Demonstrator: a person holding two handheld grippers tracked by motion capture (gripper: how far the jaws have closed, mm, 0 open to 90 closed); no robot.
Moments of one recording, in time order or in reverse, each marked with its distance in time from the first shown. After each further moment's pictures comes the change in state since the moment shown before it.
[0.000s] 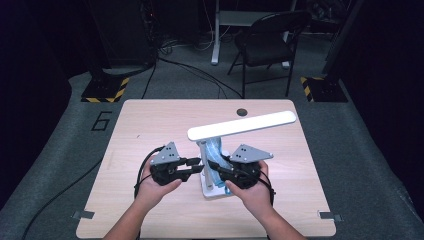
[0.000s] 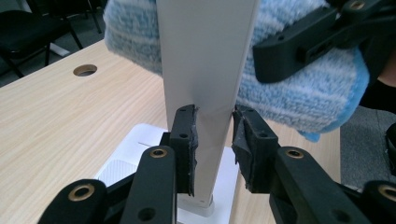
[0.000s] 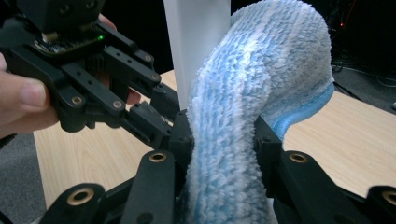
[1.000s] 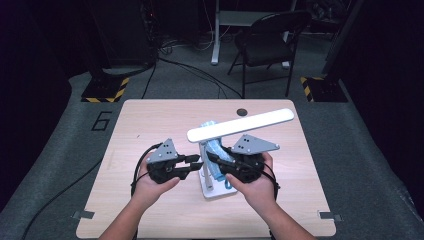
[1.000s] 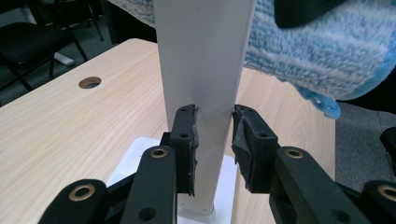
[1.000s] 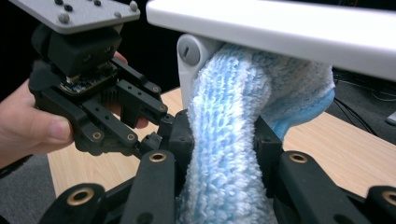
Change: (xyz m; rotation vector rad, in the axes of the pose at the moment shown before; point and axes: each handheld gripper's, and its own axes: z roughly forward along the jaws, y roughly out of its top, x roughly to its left) left arm -0.005 0.016 -0.011 -0.023 0.003 0.012; right arm 0.008 0.042 -0.020 -0.025 -0.001 -0.013
